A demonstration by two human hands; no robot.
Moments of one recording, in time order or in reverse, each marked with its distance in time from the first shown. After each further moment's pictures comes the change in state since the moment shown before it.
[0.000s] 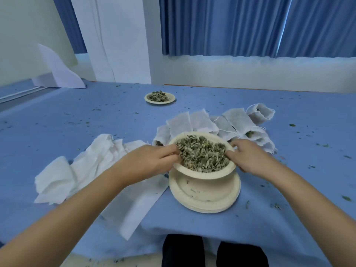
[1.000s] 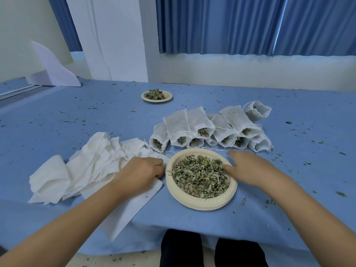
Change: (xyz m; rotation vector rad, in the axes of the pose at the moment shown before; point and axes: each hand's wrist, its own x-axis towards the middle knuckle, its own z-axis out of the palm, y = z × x) left_hand -0.025 0.015 0.033 -0.065 -0.212 -0.382; right_hand -0.013 0.012 0.012 -0.511 -0.104 0.031
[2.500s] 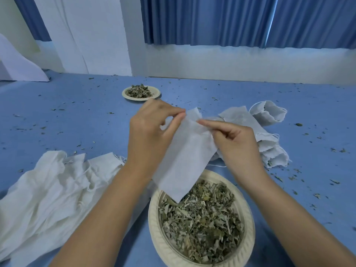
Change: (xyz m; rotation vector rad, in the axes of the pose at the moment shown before) left_hand 0.135 -0.014 -0.005 -0.336 0.923 -0.157; right_hand 0.076 -0.035 -0.006 1.297 0.527 -0.185
